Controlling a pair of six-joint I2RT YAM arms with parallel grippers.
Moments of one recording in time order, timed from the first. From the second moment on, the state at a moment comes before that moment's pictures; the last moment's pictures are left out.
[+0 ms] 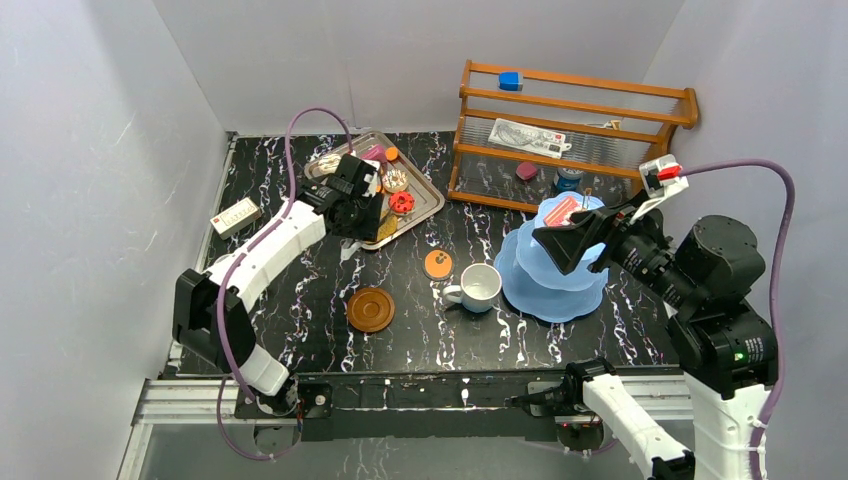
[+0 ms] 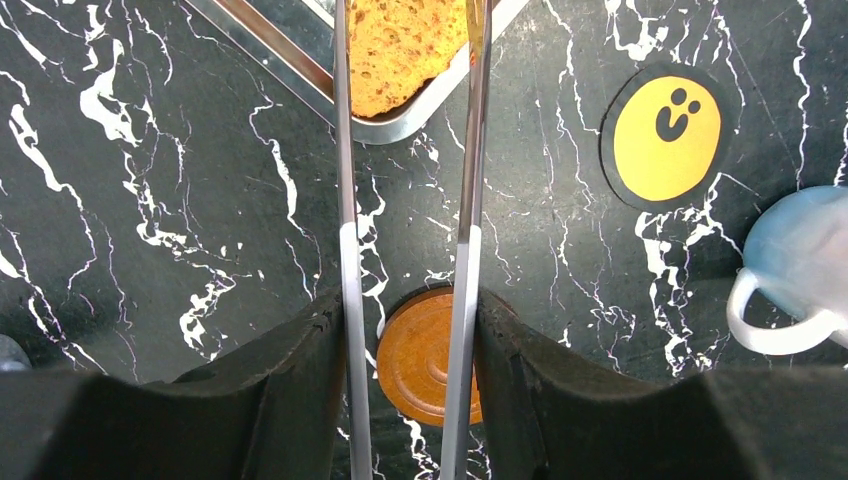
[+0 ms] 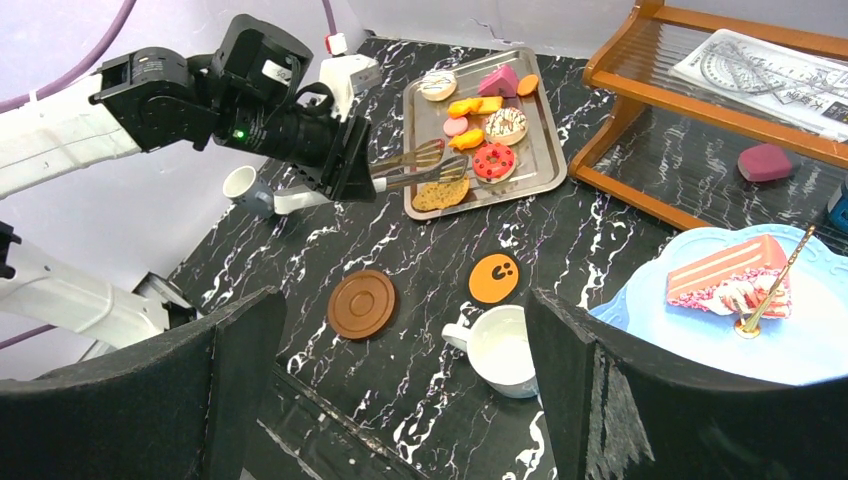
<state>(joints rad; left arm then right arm) -0.53 1.54 1.34 -0.84 -0.15 -0.26 0.26 0.71 1.45 -0.87 -0.42 0.31</state>
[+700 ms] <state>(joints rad) -0.53 1.60 1.35 -0.83 -0.13 -0.21 0.26 0.74 1.47 -0.87 -0.44 0.31</state>
